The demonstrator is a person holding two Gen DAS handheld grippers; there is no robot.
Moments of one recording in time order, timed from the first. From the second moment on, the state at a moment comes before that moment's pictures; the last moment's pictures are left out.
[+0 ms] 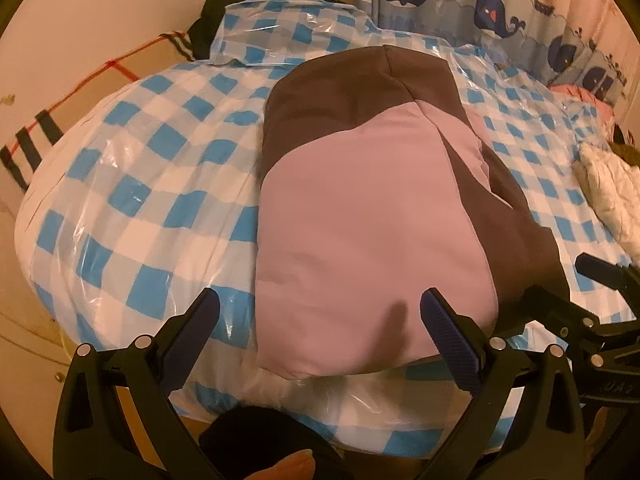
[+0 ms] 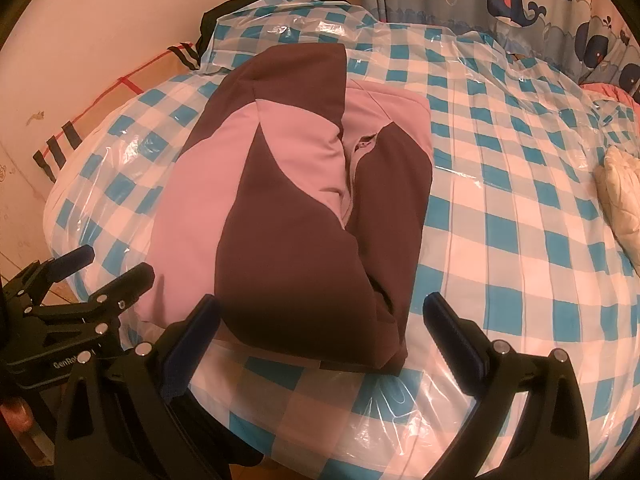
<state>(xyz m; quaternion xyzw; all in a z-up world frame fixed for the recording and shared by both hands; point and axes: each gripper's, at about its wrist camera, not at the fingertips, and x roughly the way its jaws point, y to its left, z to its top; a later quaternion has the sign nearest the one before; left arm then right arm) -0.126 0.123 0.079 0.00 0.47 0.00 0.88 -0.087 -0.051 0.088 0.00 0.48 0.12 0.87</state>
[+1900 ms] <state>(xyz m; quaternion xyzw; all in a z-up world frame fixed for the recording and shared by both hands) -0.140 0.120 0.101 -0.02 0.37 -0.01 0.93 -0.090 -0.054 0.086 0.01 0.49 0.13 0.86</state>
